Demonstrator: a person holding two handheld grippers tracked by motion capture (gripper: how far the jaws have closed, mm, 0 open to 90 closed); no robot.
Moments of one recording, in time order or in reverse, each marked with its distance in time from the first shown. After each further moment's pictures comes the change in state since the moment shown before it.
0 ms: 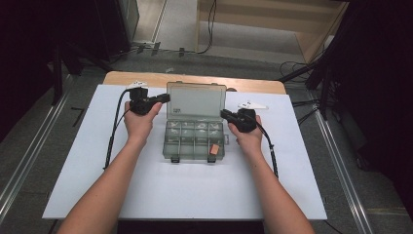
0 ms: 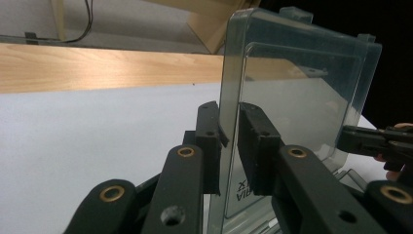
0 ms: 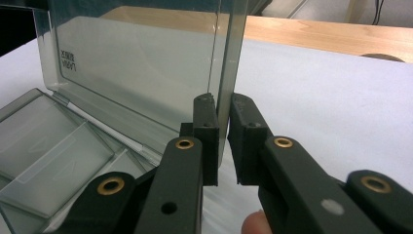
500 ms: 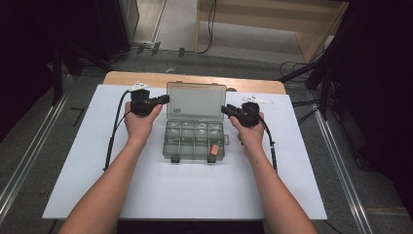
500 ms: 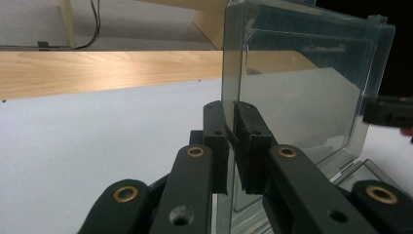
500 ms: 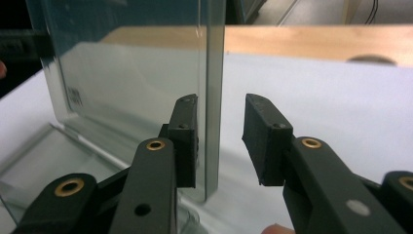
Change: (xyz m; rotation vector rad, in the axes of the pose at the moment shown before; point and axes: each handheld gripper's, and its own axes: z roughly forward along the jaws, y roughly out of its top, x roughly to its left) left arm -0.004 -0.004 -0.001 -0.009 0.031 0.074; right arm -0.005 0.021 -0.008 -0.014 0.005 0.106
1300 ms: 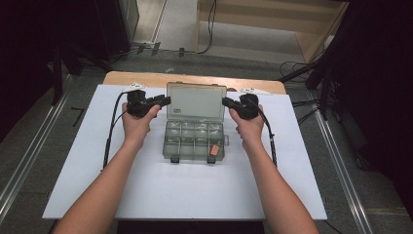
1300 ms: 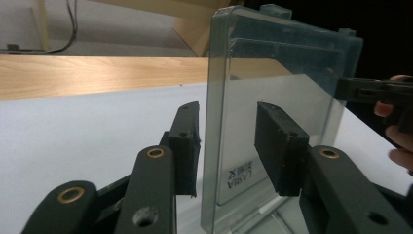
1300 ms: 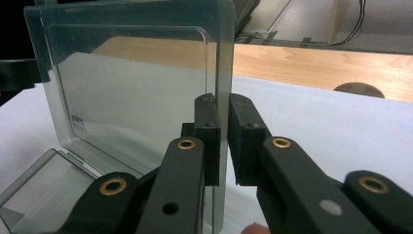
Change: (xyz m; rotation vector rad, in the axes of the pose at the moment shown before) left arm 0.005 0.001 -0.015 -0.020 -0.104 -0.017; right arm 0.012 0.024 -0.001 0.003 -0.042 -0.022
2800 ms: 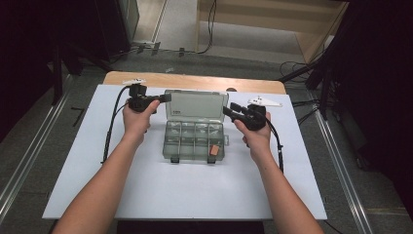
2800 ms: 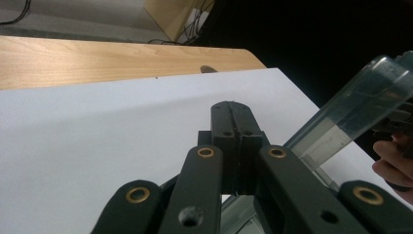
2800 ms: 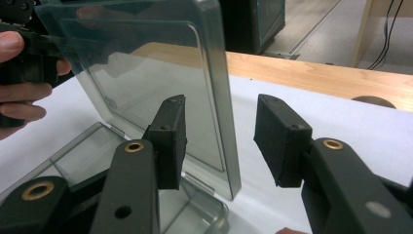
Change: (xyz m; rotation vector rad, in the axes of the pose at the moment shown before) left arm 0.011 0.011 0.013 0.064 -0.108 -0.070; right arm 0.003 -0.022 -0.037 -0.070 0.100 -0.079
